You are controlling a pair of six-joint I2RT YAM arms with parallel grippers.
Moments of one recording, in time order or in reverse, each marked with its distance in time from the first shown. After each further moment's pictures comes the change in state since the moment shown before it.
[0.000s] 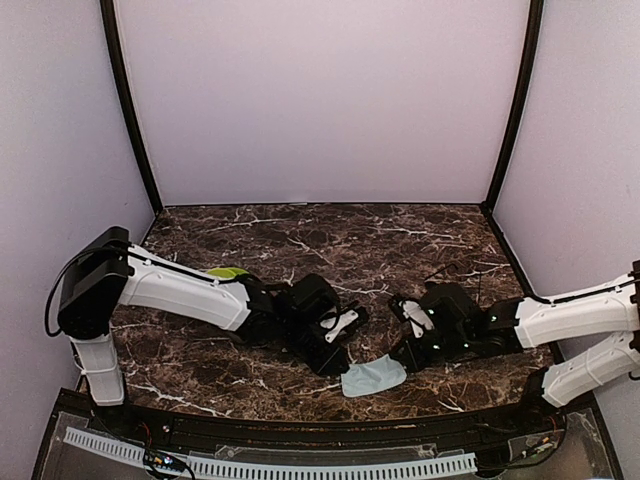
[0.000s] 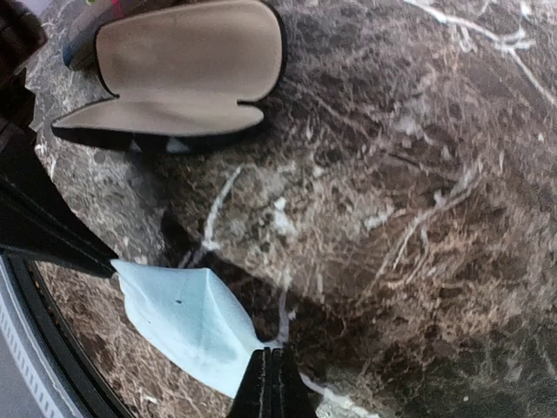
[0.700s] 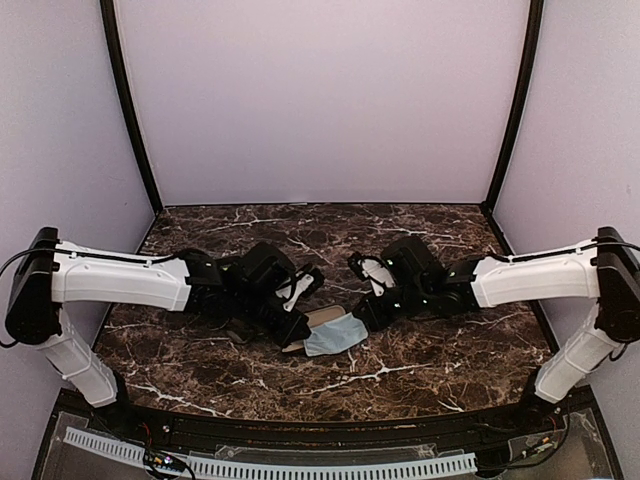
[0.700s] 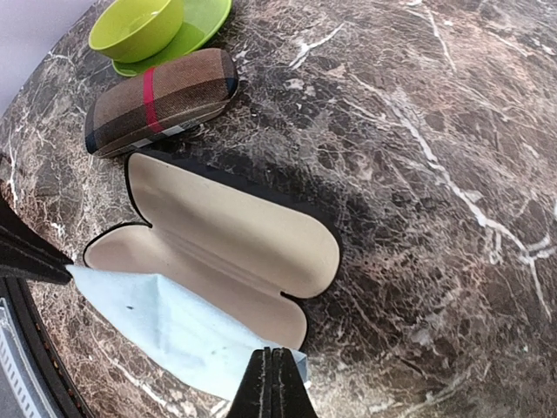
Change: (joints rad) left arm 0.089 -0.307 -0.112 -0.150 -0.207 -0.035; right arm -0.054 0.294 0.395 -0.018 -0.027 -0.178
